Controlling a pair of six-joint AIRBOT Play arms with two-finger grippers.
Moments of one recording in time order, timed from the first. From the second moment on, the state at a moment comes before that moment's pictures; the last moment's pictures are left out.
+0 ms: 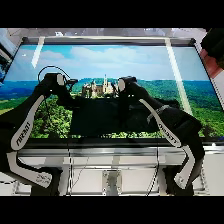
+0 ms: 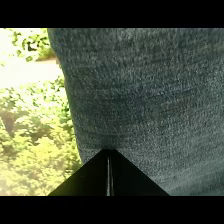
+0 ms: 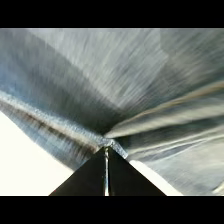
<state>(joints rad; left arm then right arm) -0.17 -1.65 1.37 1.43 -1.38 -1.47 0.58 -1.89 1.67 -1.27 1.76 1.47</state>
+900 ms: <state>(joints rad) 0.14 -1.65 1.25 0.99 -1.48 -1.13 0.42 -1.25 1.48 -1.52 1.77 1.47</state>
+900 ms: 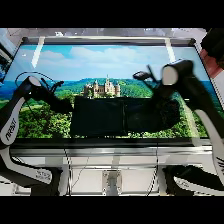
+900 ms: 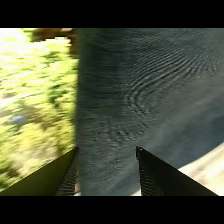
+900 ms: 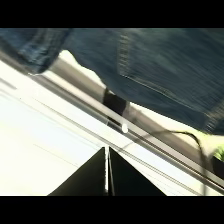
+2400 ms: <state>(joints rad) 0.19 -1.71 1.14 0.79 -1.41 -1.04 0.29 -1.15 1.48 -1.54 1.73 1.48</state>
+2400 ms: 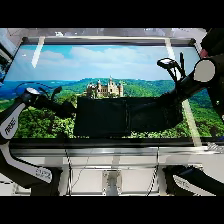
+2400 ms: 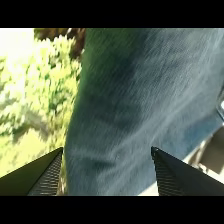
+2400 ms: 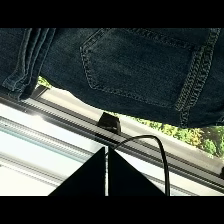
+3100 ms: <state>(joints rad) 0.11 -1.65 1.18 0.84 -1.44 -1.09 0.29 -1.15 1.48 -1.54 1.73 1.45</state>
